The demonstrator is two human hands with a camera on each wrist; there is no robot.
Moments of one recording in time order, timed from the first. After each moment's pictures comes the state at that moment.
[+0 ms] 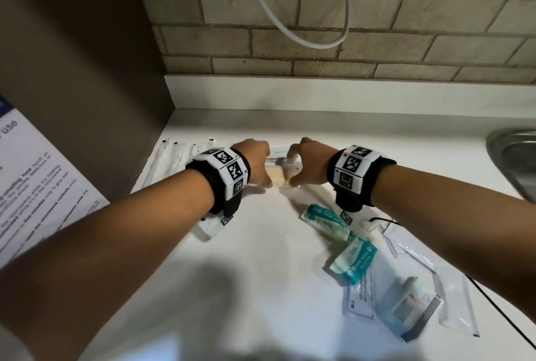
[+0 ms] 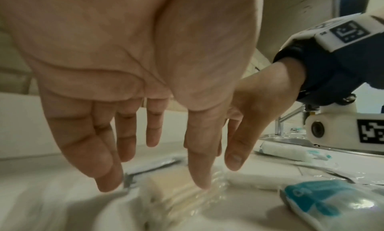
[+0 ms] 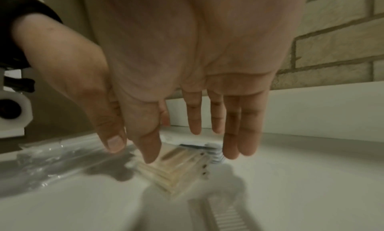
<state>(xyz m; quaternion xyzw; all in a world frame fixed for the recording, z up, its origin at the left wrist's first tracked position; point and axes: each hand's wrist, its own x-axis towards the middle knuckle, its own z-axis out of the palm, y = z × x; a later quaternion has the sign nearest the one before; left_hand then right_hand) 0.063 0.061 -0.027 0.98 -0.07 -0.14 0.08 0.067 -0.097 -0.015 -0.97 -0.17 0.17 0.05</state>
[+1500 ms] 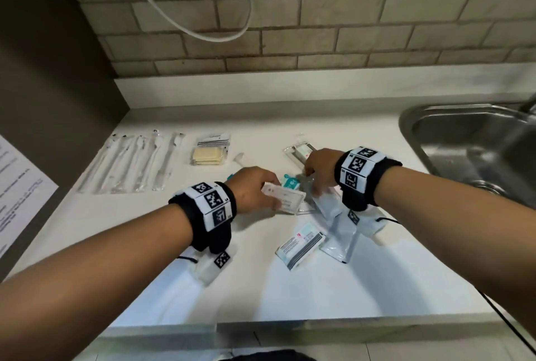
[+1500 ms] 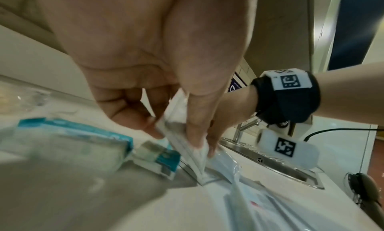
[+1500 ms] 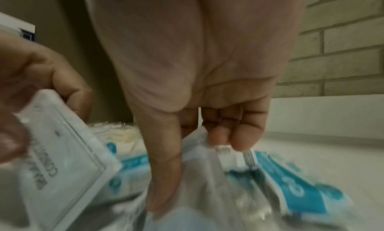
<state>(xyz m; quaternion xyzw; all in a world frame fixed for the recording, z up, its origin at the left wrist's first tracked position) -0.063 -0.098 -0.036 0.94 -0.14 -0.17 0.25 -0.014 -0.285 -0.020 -0.96 -0.15 0.22 -0.04</state>
